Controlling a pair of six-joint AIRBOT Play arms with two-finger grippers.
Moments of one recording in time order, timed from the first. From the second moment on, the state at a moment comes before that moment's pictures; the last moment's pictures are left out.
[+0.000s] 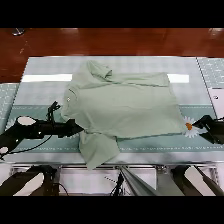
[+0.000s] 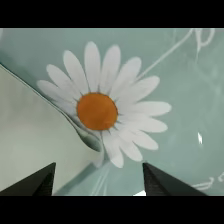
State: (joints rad) left arm 0.02 -1.06 0.35 0.55 -0.98 -1.19; right arm -0.76 -0.98 0.60 -1.24 1.19 1.54
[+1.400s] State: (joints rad) left arm 0.02 -1.06 0.76 0.40 -1.04 -1.13; right arm -0.36 -1.23 1.19 -0.86 1.23 1.37
